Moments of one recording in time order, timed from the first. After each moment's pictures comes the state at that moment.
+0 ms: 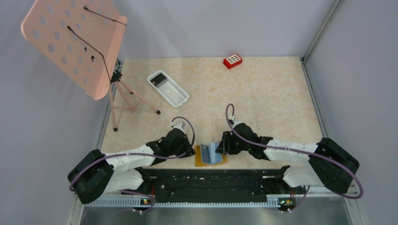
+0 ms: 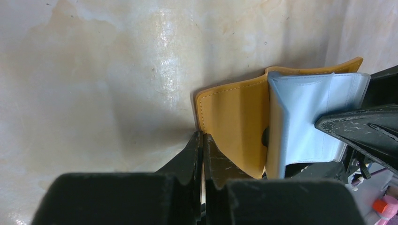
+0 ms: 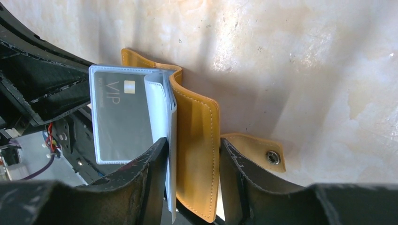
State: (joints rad) left arm -0.83 1.15 0.34 0.00 0.04 -0.94; right arm 0.87 1.27 0.42 0.10 -0.14 0.81
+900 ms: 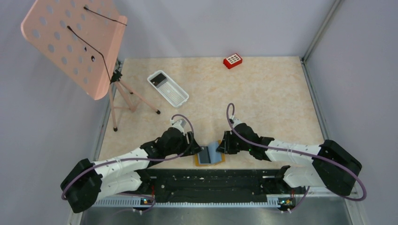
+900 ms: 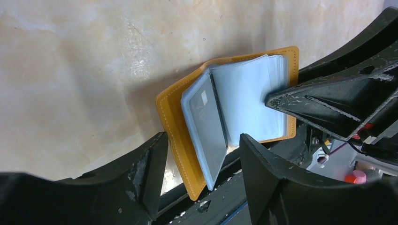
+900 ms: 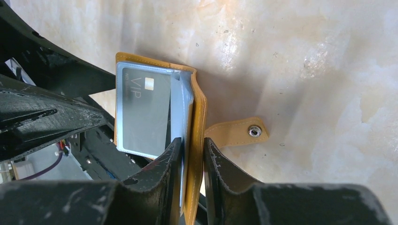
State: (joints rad) left arm -0.83 1.00 0.35 -0.03 0.10 -0.94; right arm 0.88 1.23 0.42 0.11 -0.13 0.80
